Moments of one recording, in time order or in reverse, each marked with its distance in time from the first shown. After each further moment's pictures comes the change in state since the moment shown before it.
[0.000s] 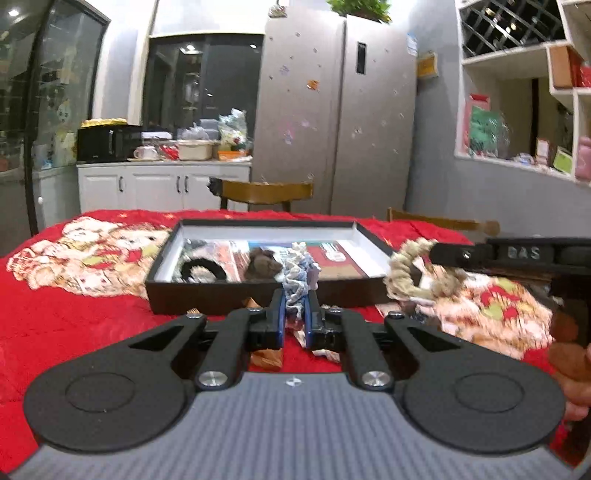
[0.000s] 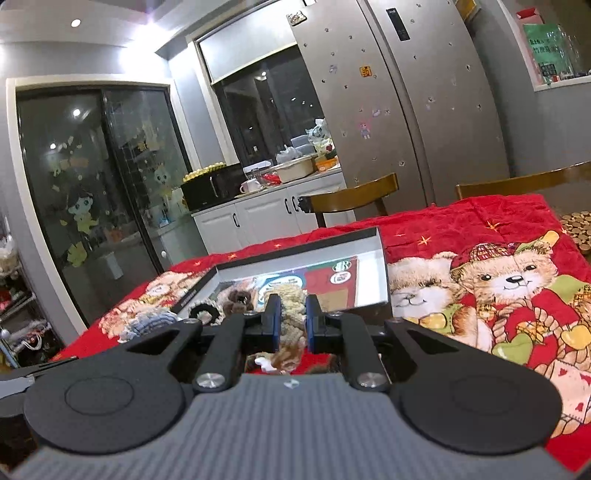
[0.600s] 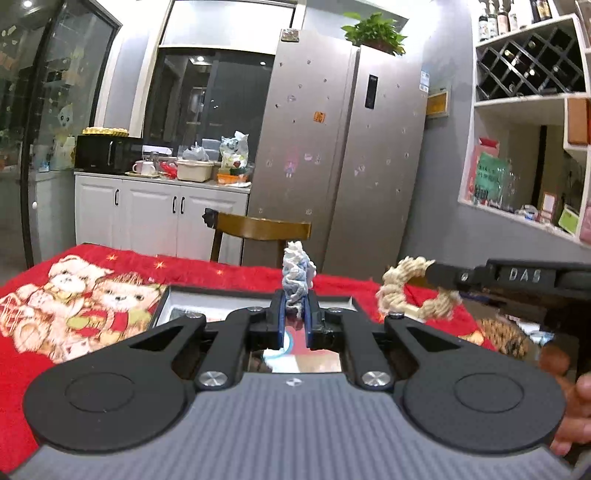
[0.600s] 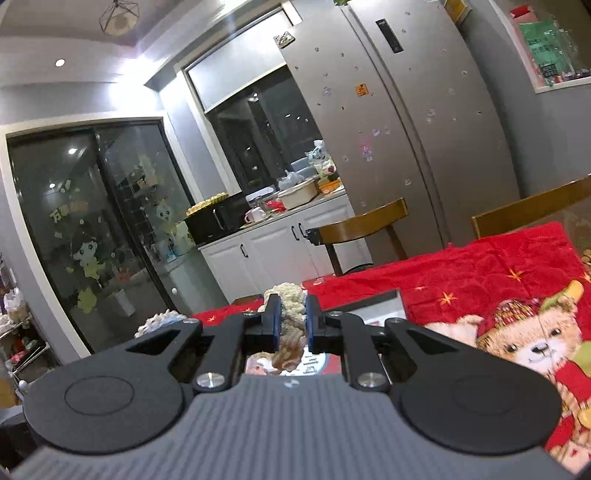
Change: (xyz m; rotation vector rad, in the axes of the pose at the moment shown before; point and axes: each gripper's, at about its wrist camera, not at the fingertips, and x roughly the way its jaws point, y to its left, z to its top) left arm 0.028 0.001 0.103 -0.073 -0.055 -0.031; right arm 0.034 0.006 0.084 0.096 -0.058 0.021
